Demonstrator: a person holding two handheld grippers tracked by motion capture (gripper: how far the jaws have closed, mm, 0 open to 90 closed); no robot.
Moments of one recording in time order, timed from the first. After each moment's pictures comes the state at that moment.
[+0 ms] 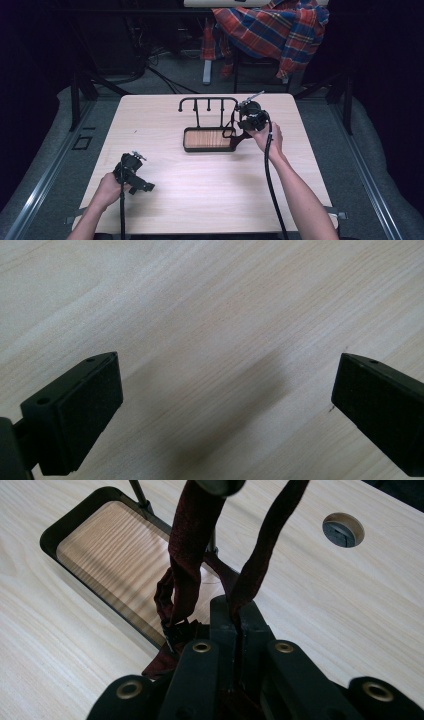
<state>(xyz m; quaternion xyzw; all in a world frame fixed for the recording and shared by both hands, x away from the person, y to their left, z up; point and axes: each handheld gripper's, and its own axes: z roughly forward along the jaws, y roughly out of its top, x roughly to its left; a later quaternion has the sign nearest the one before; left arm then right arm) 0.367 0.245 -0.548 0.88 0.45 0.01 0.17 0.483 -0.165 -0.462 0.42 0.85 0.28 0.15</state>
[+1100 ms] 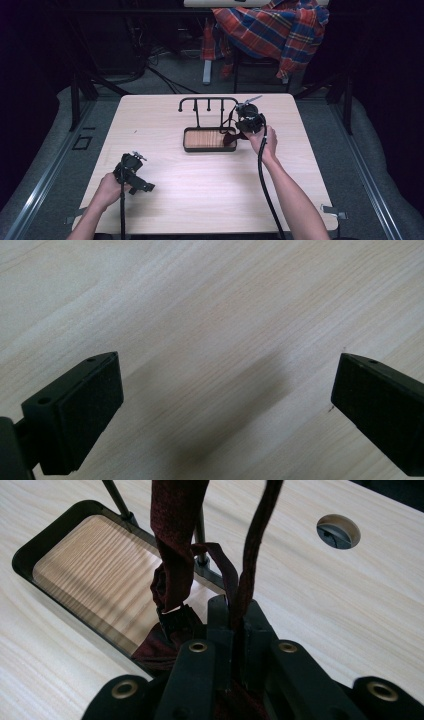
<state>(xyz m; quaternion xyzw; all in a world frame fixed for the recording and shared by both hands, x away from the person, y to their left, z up) 0.367 0.243 -0.547 0.88 0.44 0.01 0.17 0.488 -0.158 -0.481 0.45 0.83 0.29 0.17</state>
